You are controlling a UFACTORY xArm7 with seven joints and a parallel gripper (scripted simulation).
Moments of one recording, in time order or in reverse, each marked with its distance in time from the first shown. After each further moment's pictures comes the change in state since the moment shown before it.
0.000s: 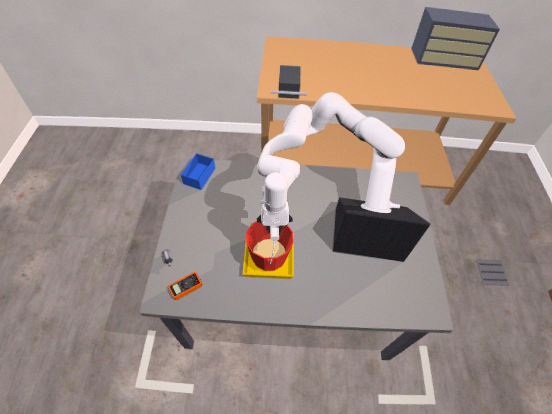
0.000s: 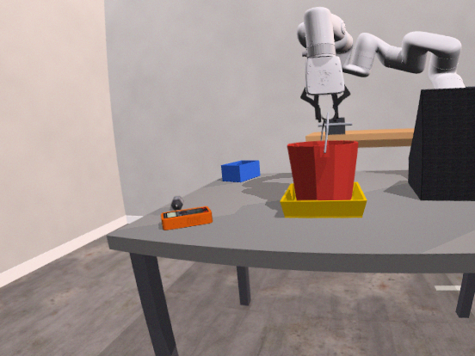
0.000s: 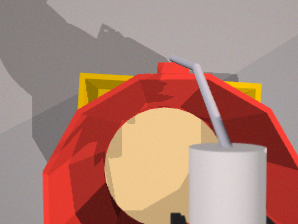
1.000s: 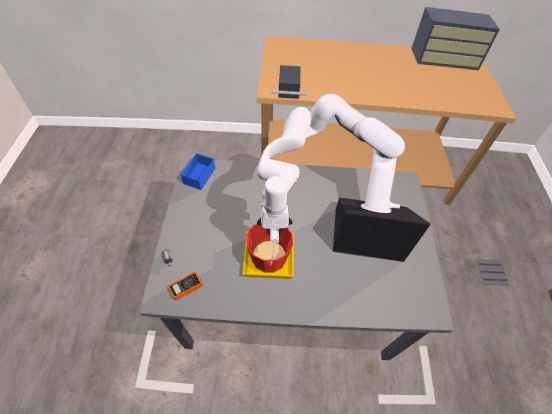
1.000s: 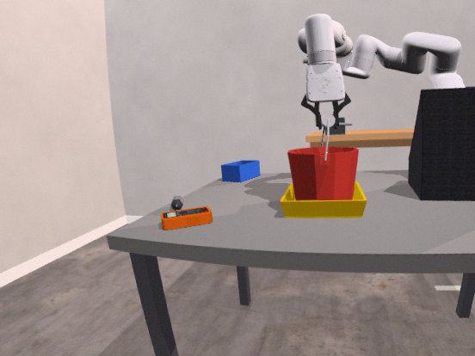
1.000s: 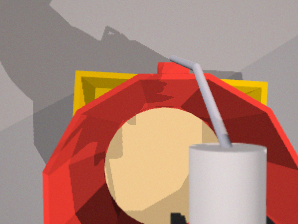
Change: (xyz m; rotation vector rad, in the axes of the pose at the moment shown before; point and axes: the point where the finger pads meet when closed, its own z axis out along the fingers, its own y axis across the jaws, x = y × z) arm 0.000 0.000 0.019 0.000 0.000 0.000
